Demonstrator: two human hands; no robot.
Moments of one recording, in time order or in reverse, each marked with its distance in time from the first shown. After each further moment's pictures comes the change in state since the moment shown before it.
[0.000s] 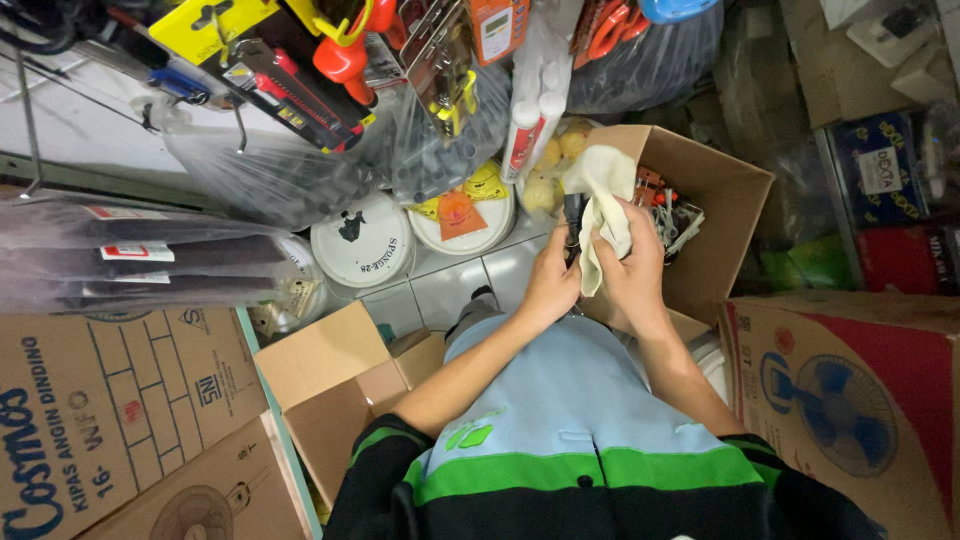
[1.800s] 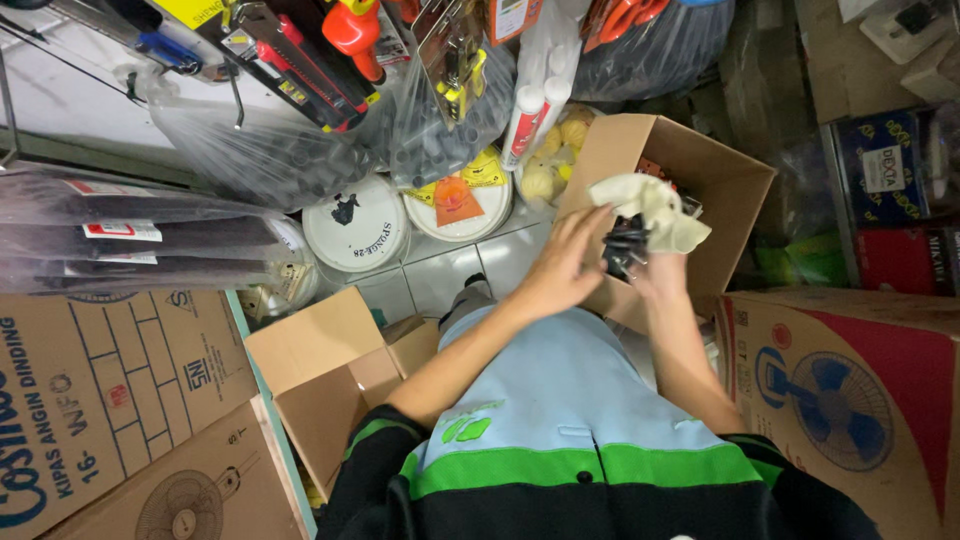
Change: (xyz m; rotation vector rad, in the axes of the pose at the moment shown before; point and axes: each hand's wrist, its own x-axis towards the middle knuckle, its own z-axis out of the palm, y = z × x) left_hand 0.004 0.001 -0.018 0.077 -0.285 0.088; right_hand -0.008 0.089 0.000 1.093 0.131 0.685
